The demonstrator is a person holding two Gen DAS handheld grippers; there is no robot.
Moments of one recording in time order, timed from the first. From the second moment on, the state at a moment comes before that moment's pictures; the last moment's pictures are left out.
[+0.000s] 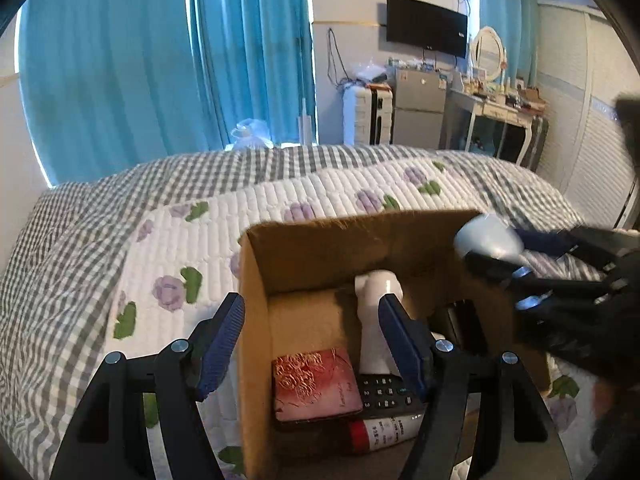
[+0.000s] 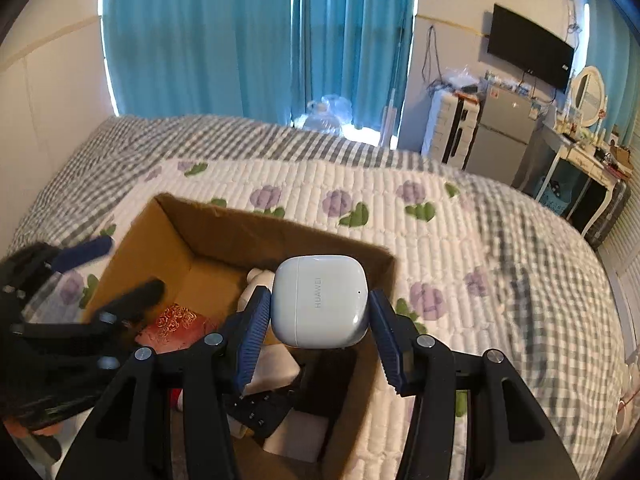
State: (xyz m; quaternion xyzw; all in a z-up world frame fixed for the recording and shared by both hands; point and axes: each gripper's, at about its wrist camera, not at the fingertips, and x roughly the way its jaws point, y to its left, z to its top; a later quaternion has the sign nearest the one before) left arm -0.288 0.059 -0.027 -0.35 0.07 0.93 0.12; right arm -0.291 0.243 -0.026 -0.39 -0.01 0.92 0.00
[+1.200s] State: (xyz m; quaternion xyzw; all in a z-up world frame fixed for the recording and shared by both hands) left arm -0.148 0.024 0.127 -0.21 0.07 0.97 0.09; right arm -0.133 0.216 0.128 -0.25 -0.03 0.97 0.06
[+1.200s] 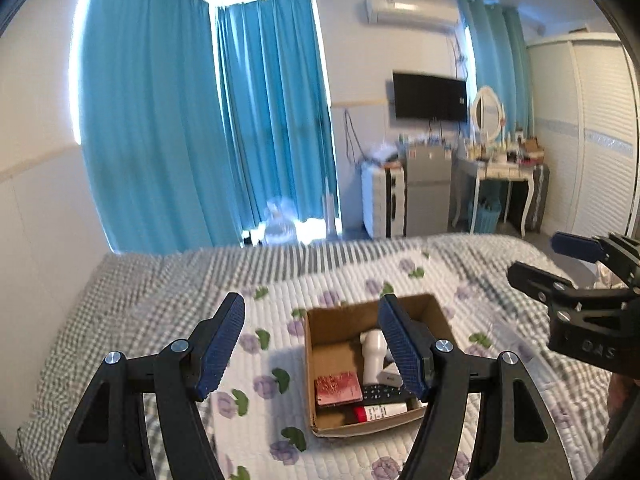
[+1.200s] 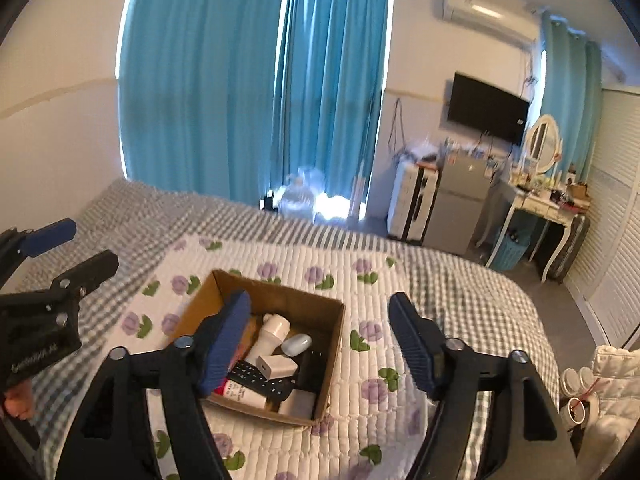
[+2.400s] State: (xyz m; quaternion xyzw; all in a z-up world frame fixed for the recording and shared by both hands) left arm -0.112 0.010 -0.009 -0.14 0.06 0.99 0.07; right arm -0.088 0.228 -0.009 -0.18 0.02 0.98 0.10
